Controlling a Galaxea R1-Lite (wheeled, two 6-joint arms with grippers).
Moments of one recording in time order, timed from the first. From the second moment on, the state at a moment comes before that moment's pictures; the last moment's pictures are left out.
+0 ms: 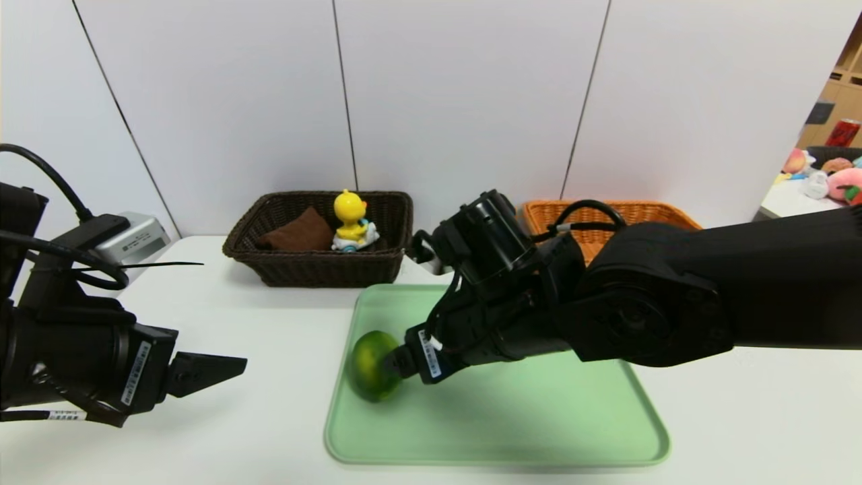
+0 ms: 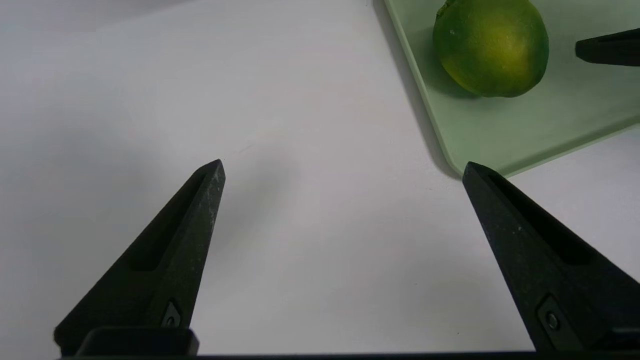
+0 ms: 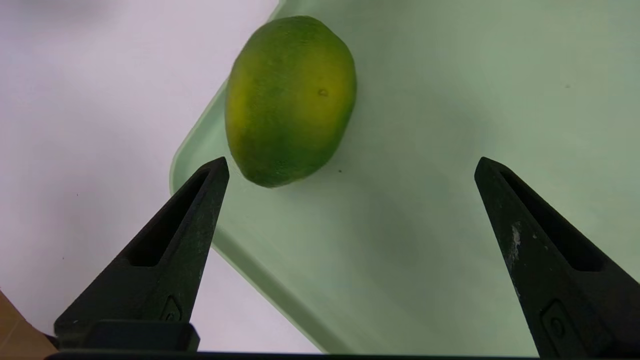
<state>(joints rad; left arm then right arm) -0.27 1.22 -0.90 0.39 -0.12 0.01 0.86 1.96 -1.42 0.23 0.02 0.25</state>
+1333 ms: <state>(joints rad) -0.23 1.14 -0.84 0.39 -0.12 0.01 0.96 2.14 -1.63 0.31 -0.12 0.27</state>
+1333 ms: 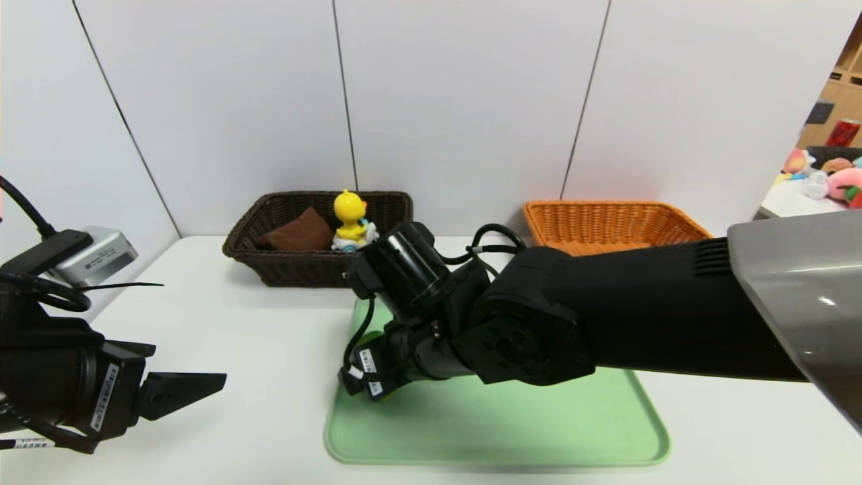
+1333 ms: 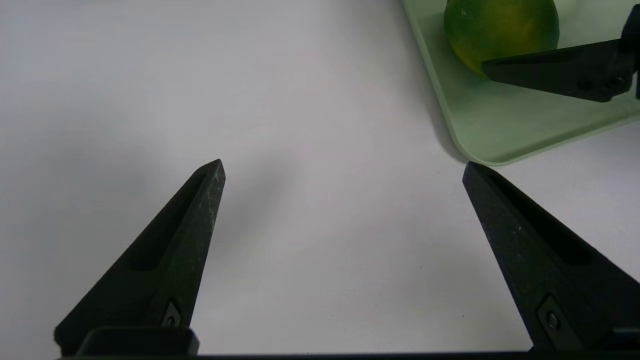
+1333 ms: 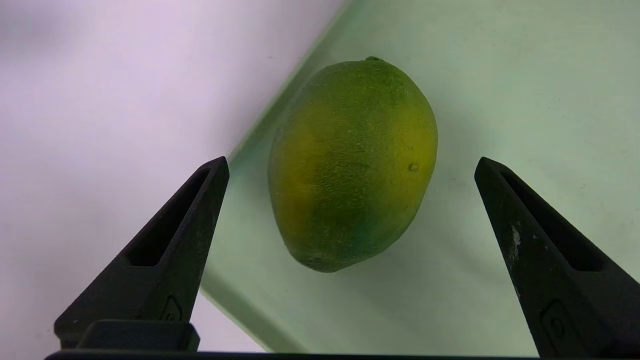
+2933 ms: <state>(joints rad) -0.23 1.14 -0.82 0.37 -0.13 0.00 0.95 2.17 -1.66 0.31 -0.13 0.28</state>
